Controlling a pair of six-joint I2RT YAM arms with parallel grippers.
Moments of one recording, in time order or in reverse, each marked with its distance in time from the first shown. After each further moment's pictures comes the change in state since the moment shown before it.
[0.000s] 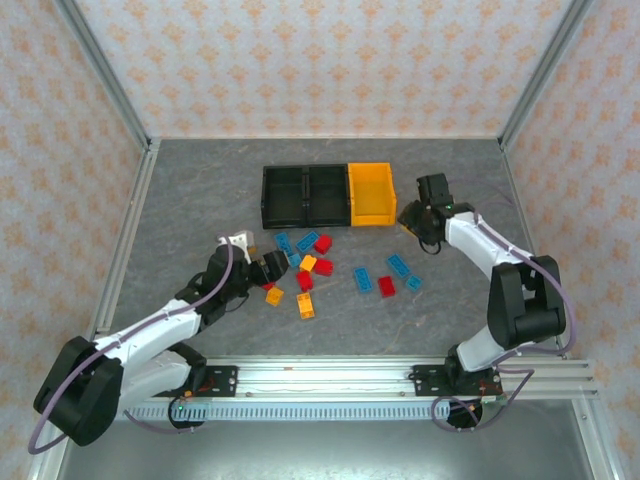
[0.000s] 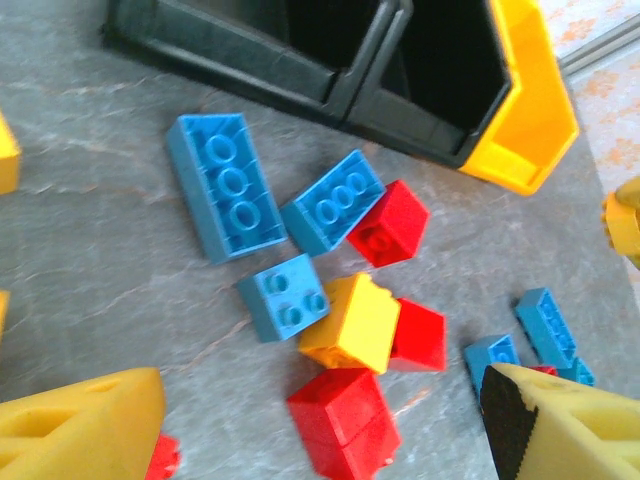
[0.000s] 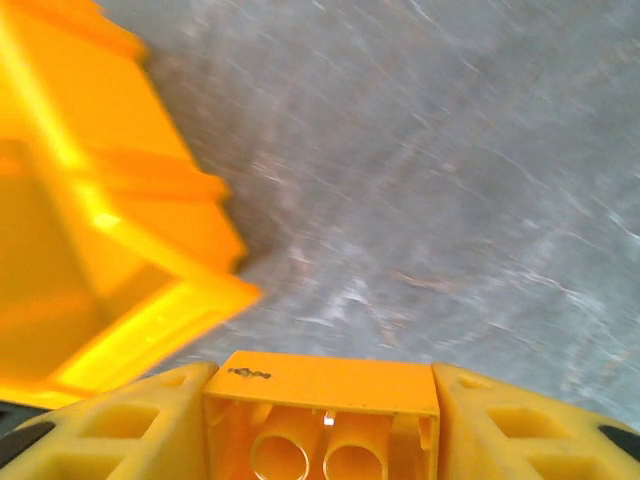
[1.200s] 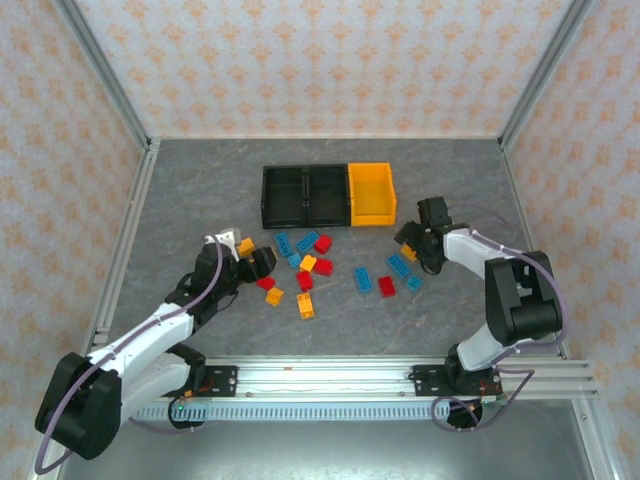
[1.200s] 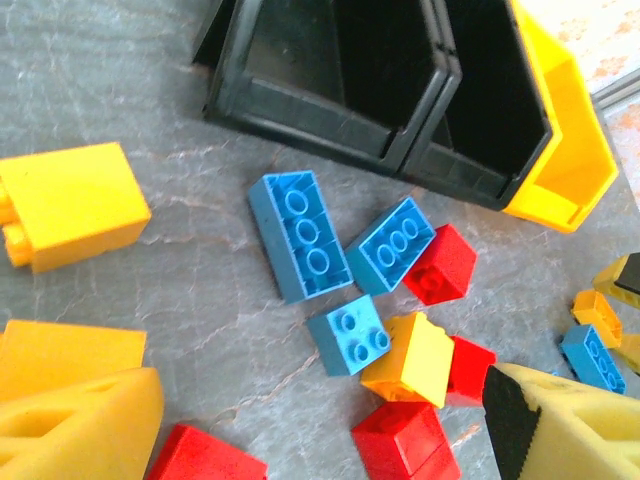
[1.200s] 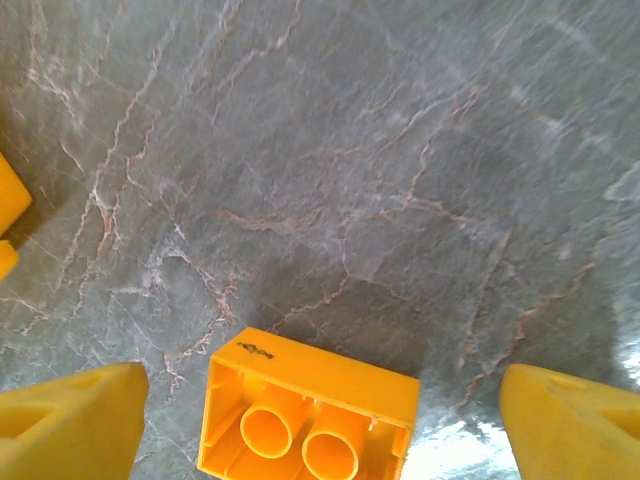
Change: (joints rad) left arm 0.118 -0.074 -0.043 -0.044 0.001 0.077; right arm -0.024 0.037 -0.217 0.109 0.009 0.010
